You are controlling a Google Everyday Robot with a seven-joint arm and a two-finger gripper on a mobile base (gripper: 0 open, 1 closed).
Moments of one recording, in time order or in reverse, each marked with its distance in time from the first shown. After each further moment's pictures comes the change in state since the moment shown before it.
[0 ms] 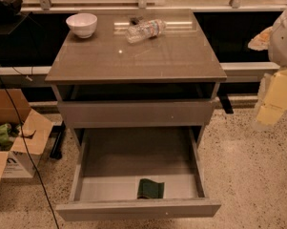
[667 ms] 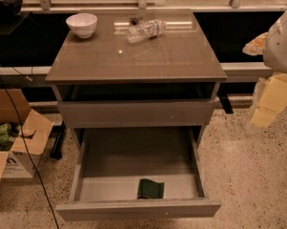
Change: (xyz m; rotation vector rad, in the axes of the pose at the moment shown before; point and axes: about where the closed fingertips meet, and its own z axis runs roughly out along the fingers) arm -0.004 0.002 0.013 -0.022 -0.048 0.000
